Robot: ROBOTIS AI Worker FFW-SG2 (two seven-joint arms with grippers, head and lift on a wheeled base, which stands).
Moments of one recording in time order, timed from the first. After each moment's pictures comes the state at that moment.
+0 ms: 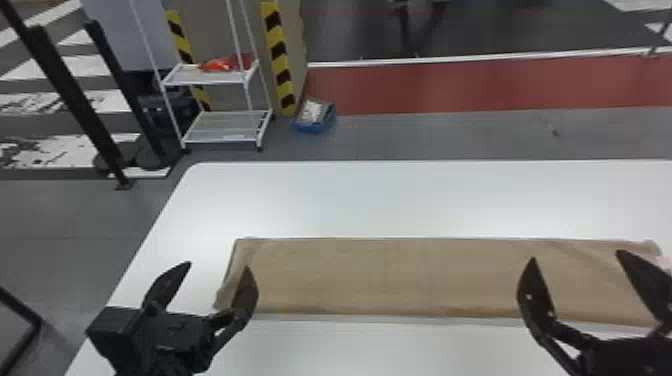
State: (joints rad) left arm 0.60 0.05 0.17 -2.07 0.11 0.00 -0.13; right arm 0.64 0.00 0.02 -2.09 0.08 -0.26 0.08
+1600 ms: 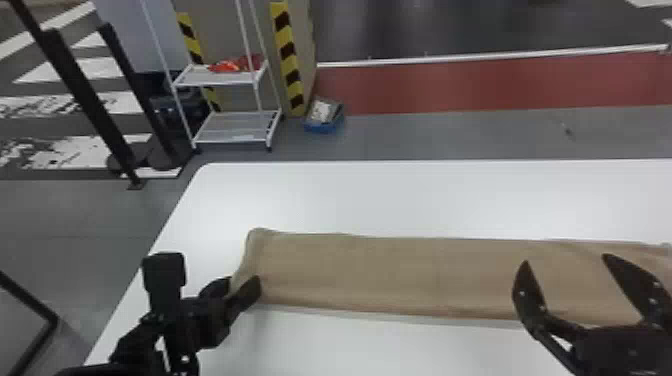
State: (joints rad) left arm 0.32 0.05 0.28 -2.00 0.07 0.69 -0.33; right arm 0.58 0.00 0.04 -2.08 0.09 -0.08 0.09
